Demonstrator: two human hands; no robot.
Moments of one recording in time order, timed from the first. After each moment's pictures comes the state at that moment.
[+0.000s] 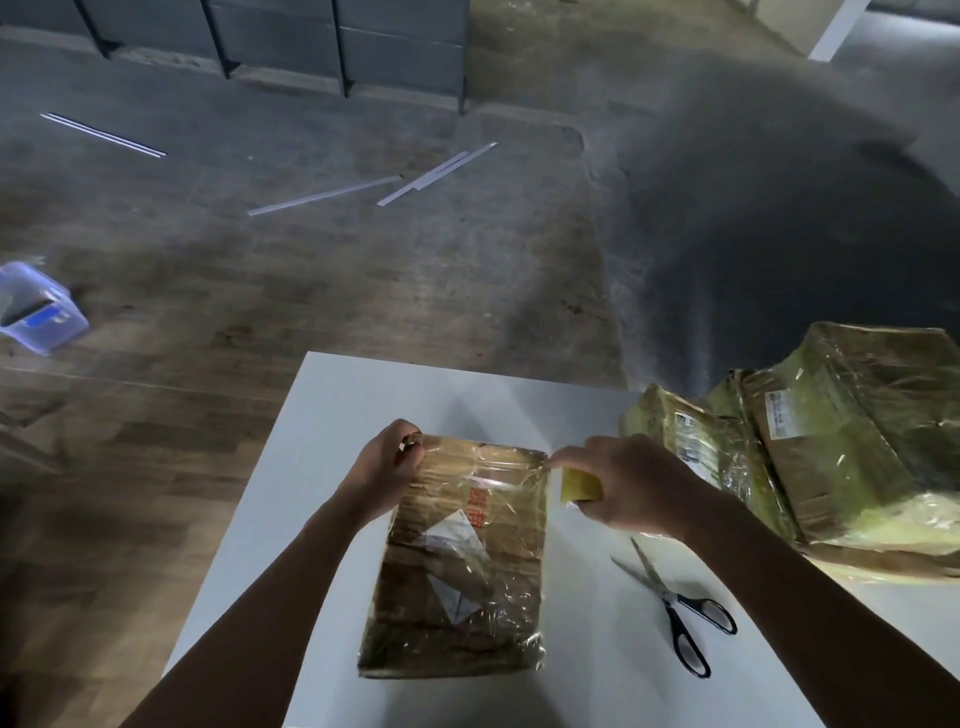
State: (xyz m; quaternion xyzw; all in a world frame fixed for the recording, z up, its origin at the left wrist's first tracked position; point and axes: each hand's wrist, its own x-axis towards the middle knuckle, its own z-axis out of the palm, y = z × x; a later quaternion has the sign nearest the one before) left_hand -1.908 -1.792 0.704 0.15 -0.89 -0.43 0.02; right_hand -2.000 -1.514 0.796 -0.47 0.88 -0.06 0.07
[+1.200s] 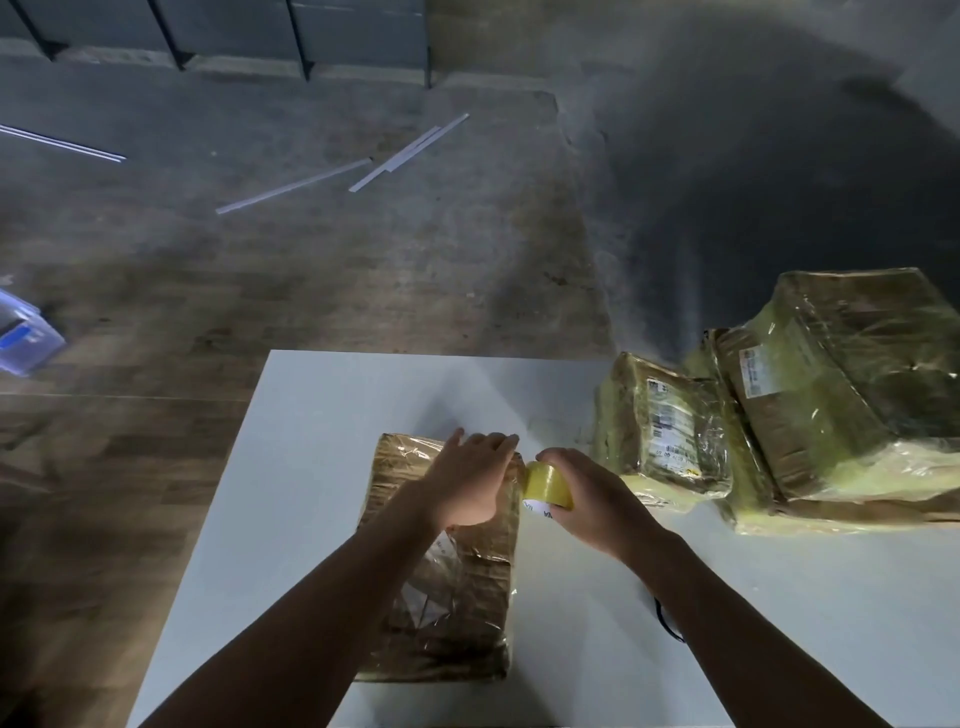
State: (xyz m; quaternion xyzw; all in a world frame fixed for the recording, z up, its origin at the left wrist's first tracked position) left_hand -1.951 -1.680 0.716 -0.13 -0.98 -0.10 -0.13; right_hand -1.981 -1.483 0.702 -0.30 0.92 -0.23 0.11
